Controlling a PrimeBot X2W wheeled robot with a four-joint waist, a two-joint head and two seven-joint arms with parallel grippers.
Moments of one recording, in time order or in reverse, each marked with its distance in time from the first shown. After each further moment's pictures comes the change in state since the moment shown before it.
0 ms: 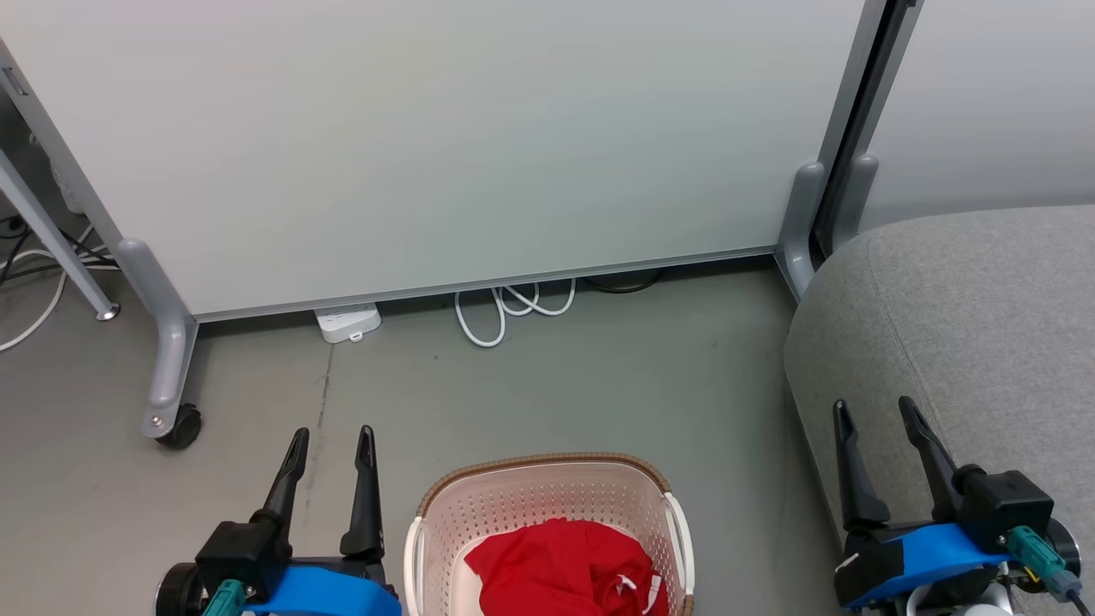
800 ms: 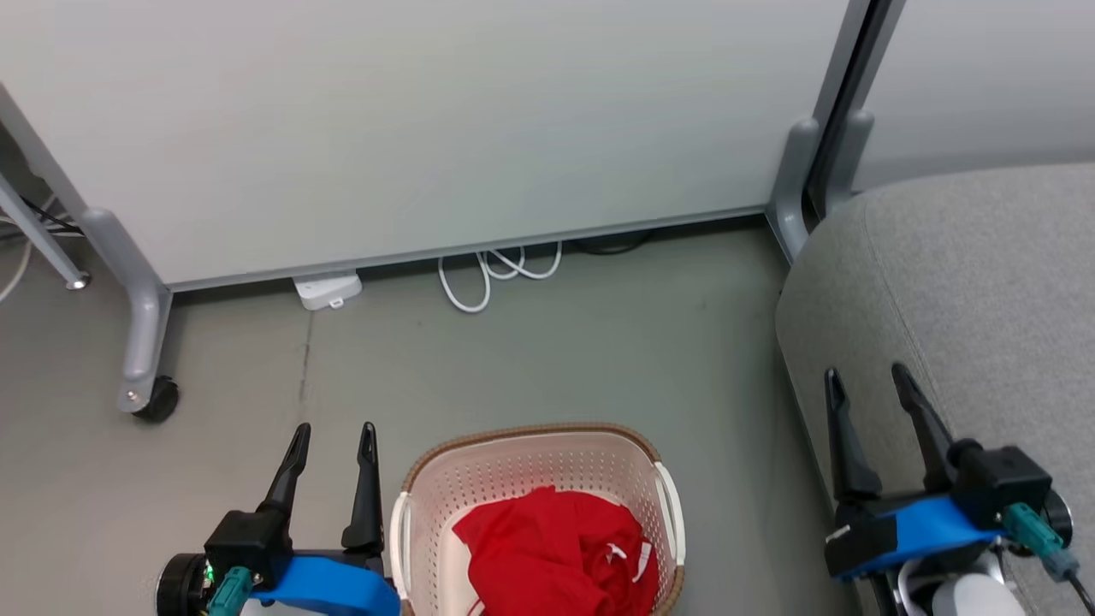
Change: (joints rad) left arm -0.022 0.002 0.003 0.041 0.032 -0.007 -0.005; right arm -0.032 -0.001 0.018 -0.002 -0.006 0.001 -0.023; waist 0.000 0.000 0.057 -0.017
